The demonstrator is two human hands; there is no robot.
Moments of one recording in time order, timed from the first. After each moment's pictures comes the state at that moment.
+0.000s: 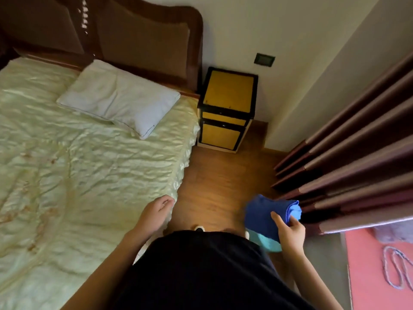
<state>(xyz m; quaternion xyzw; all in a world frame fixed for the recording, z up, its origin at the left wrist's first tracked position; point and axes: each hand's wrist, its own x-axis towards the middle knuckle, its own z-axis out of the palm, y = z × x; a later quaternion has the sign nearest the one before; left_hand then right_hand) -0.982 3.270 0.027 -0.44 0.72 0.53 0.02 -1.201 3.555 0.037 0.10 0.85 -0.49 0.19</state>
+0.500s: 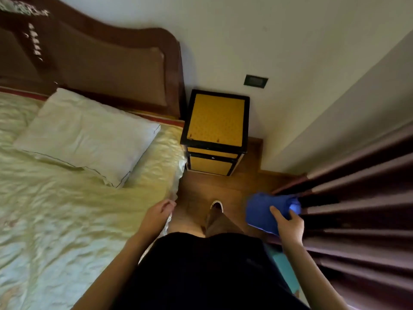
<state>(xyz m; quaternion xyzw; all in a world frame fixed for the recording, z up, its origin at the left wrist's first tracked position) -1.233 3.115 0.009 -0.45 0.72 0.53 0.05 -1.449 3.392 0.029 0.13 0.85 -0.46 0.19</state>
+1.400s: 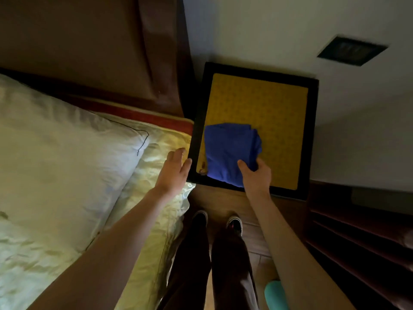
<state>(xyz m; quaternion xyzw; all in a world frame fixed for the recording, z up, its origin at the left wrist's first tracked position) -1.530 2.840 -0.233 -0.43 0.77 0.46 0.09 -1.668 2.999 -0.206 0.06 0.83 -0.46 0.31</state>
